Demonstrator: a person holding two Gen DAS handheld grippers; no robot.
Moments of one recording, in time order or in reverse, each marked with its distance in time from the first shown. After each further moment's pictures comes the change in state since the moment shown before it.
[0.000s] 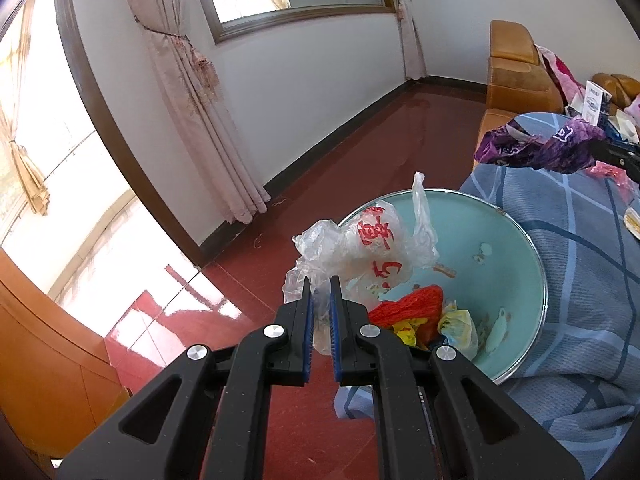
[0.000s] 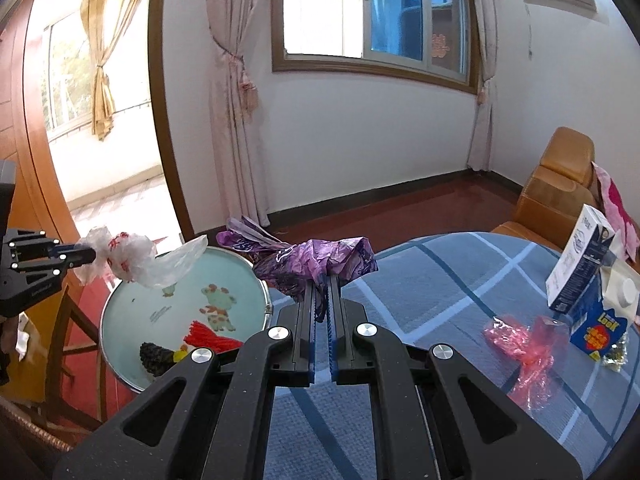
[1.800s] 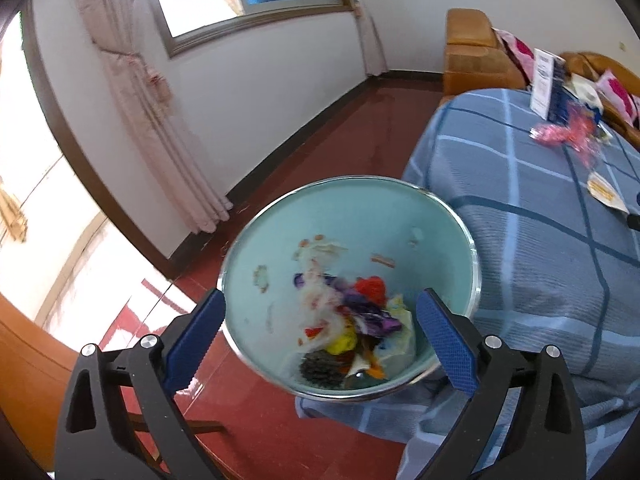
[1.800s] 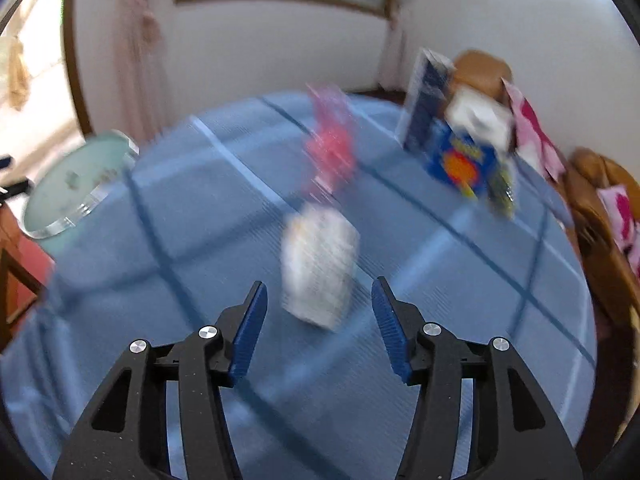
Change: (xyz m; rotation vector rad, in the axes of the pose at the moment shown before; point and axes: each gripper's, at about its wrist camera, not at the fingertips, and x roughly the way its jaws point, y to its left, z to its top) left arm -0.005 -0.075 -0.012 0.100 -0.015 -0.090; right arm -0.073 -0.104 -0.119 0.110 0.334 -0.345
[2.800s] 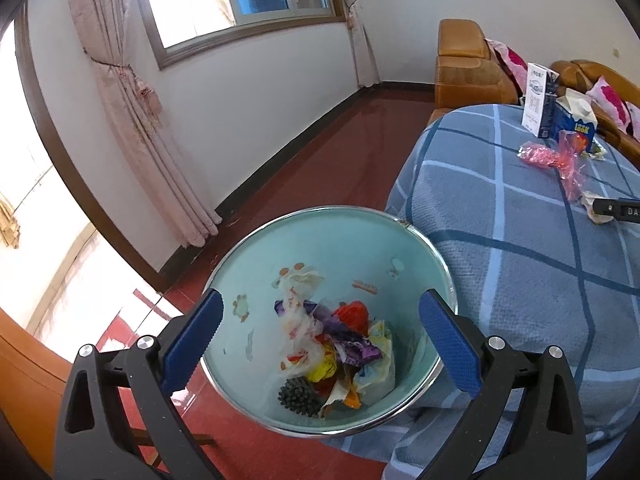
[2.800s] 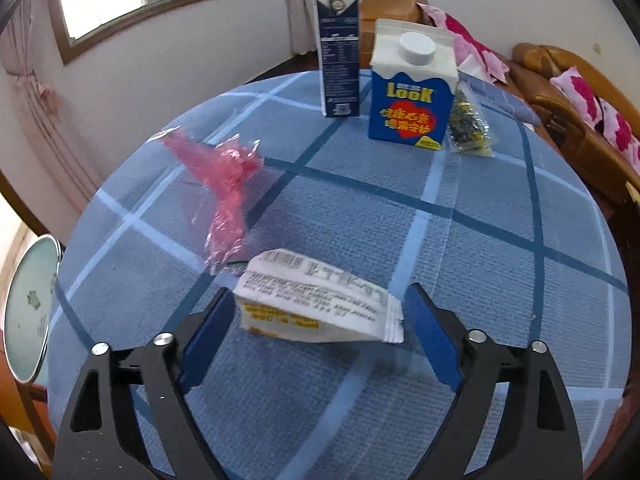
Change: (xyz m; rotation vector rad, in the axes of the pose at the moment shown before) left arm 0.004 -0.013 0.023 -0.006 -0.041 -0.028; right arm 0.036 -0.026 0.037 0.405 0.047 -0.039
